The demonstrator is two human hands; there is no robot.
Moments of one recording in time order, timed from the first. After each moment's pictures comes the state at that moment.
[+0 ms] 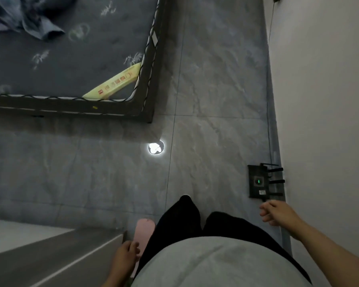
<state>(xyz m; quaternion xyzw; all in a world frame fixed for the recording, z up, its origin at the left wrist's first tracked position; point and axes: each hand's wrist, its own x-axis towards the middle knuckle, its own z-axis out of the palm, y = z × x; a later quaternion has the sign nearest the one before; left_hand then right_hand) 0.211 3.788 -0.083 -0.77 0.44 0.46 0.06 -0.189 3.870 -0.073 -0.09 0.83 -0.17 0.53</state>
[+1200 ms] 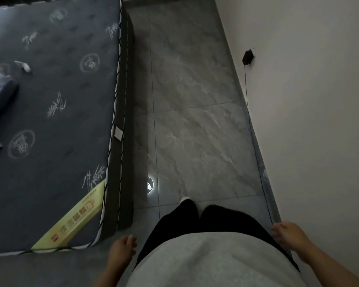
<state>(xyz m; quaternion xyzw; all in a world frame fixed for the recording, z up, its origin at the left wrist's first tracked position) -0.172 3.185 -0.078 -0.74 0.46 0.48 0.08 -0.532 3.407 -0.071 0.05 0.85 -0.20 0.49</state>
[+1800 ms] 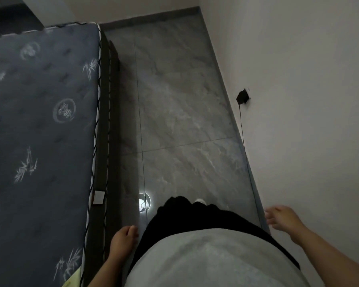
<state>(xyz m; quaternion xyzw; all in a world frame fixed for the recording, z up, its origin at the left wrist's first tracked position) -0.446 2.910 -0.070 -0.70 0.53 0.47 0.10 -0.797 3.125 -0.066 0.05 0.85 -0.24 0.47</state>
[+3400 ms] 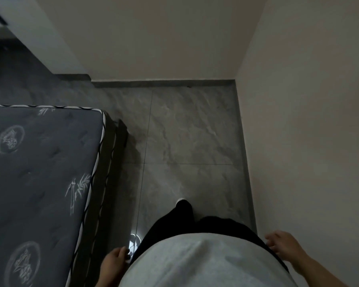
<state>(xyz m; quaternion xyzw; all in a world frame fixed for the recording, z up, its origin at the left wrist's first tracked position) -0.918 2.192 -0.061 -0.78 0.41 0.47 0.06 -1.301 2.373 -0.084 -0.02 0.85 -0.14 0.50</state>
